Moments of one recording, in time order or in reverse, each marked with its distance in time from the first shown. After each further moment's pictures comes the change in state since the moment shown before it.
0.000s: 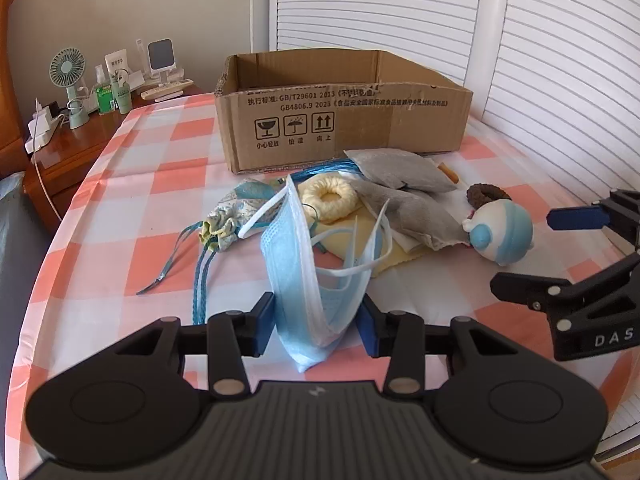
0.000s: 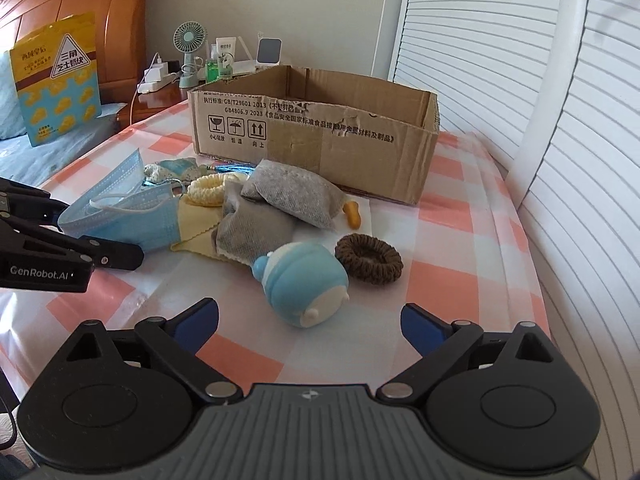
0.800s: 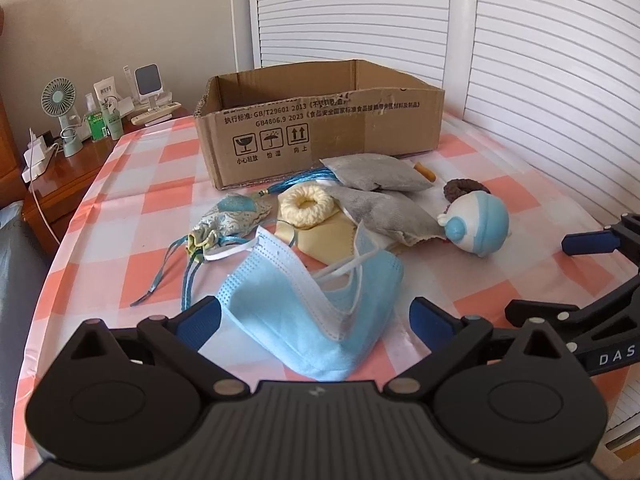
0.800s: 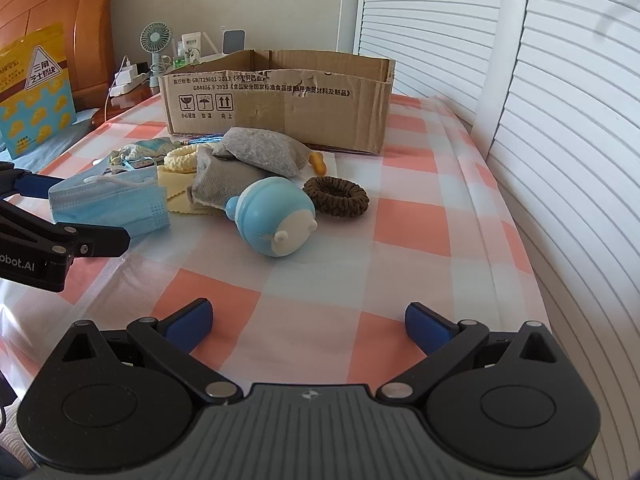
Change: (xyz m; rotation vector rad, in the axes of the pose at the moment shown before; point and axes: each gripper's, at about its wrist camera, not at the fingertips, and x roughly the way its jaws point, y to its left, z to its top) left arm -0.009 -0.015 -0.005 0.066 -0.044 0.004; right arm -0.012 -0.009 -0.034 0.103 0.024 -0.049
